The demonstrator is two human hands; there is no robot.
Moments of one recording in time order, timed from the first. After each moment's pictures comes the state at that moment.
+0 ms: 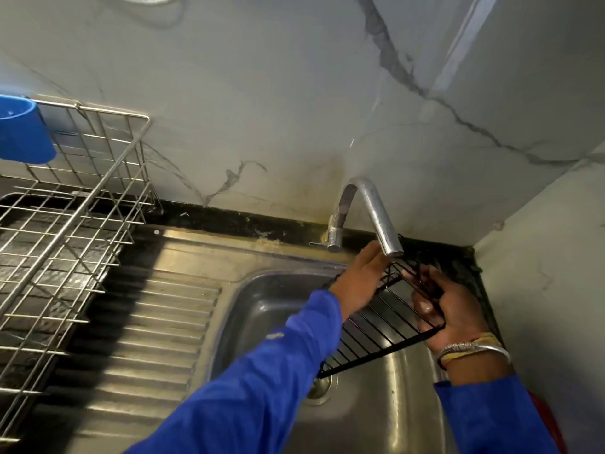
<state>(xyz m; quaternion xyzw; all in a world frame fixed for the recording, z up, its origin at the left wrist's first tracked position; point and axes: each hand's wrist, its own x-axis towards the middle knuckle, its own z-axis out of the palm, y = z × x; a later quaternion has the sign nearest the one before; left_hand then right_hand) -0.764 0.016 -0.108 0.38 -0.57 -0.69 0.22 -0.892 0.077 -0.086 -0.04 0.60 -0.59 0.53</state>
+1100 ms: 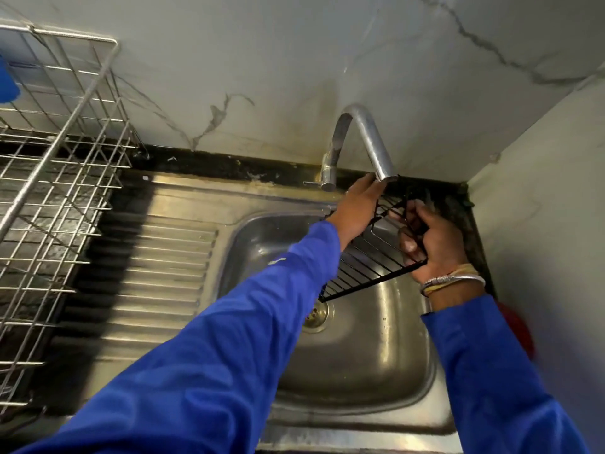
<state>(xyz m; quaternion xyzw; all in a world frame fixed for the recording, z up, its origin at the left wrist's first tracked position) -0.769 0.013 -0.130 0.41 -0.58 -0.67 0.21 -0.884 0.090 -0.099 -0.09 0.59 -0.60 0.53</state>
